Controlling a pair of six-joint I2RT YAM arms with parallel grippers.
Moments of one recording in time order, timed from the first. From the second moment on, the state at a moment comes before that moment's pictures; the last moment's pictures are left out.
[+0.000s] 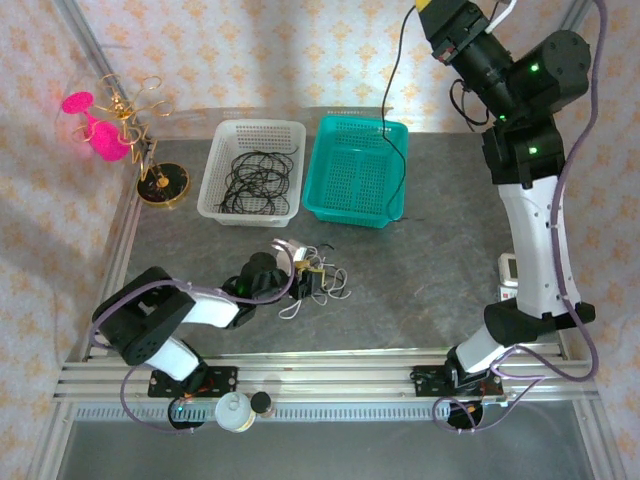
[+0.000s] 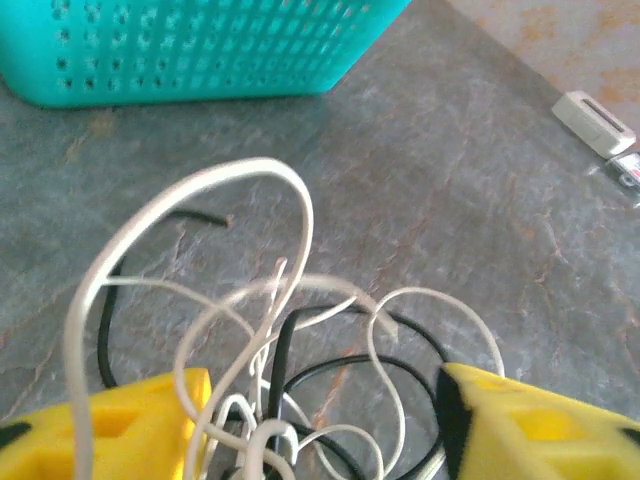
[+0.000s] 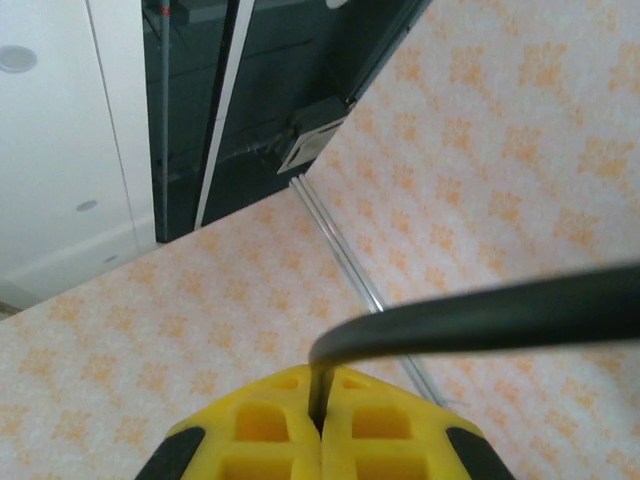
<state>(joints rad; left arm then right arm) -0.66 1.50 0.35 0.77 0.19 -0.34 0.28 1.57 2.24 -0.15 -0.51 0.85</state>
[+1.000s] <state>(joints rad) -0.59 1.27 1.05 0.16 0.32 -0.25 0.28 1.39 1.64 -0.04 -0.67 0.87</state>
